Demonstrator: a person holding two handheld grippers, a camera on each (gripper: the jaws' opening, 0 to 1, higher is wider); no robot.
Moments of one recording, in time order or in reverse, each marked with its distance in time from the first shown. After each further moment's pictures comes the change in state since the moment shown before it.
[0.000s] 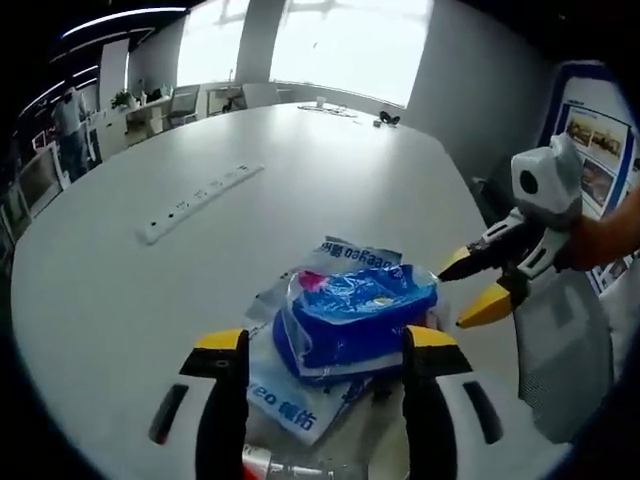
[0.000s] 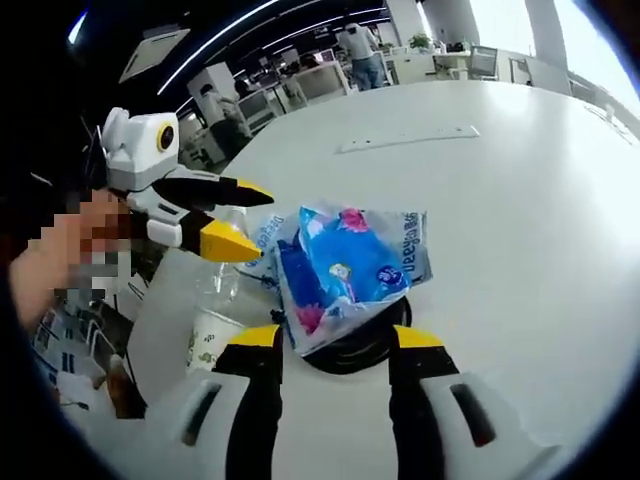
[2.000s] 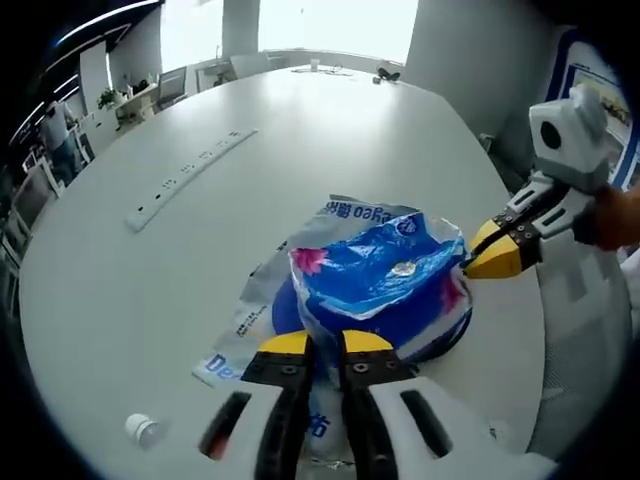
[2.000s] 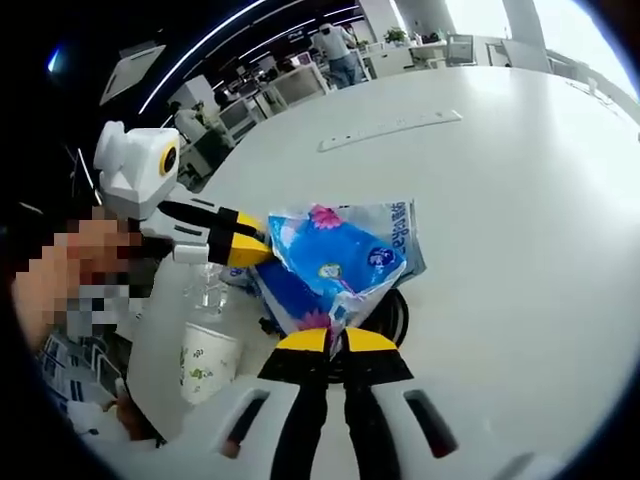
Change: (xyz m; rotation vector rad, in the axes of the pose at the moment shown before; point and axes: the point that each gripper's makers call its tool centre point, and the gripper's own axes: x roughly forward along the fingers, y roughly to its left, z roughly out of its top) left arm 0.022 0.005 -0.026 0.082 0.165 0.036; right arm 0.010 -0.004 -0.003 0.089 -0.010 -0.030
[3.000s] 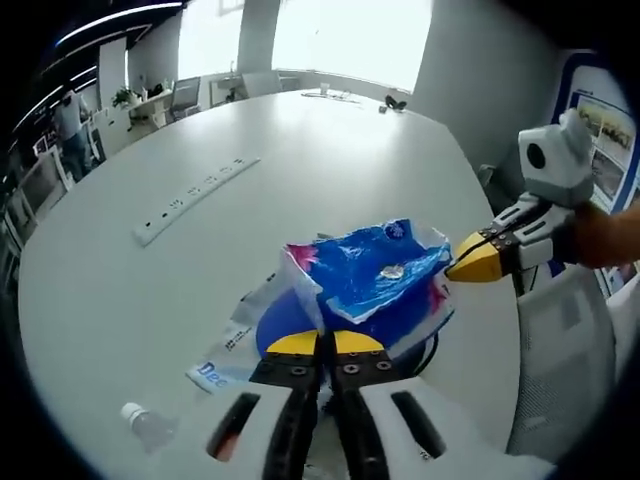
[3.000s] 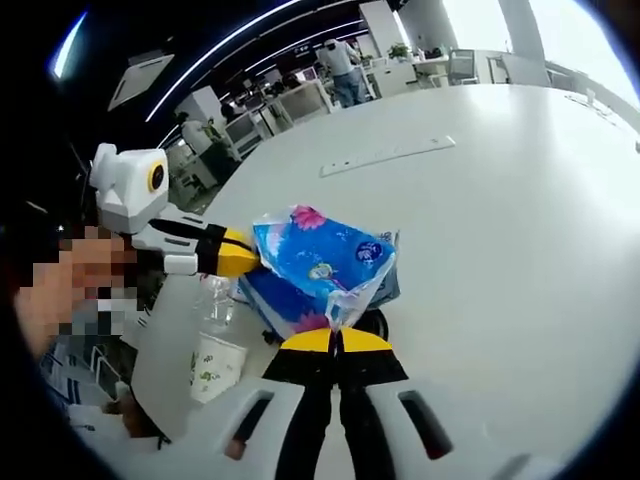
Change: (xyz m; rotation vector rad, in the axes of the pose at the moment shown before) left arm -0.024 -0.022 0.033 -0.079 -0.112 0.009; right arm -0.033 -0.012 0.024 -0.016 -0.073 0.014
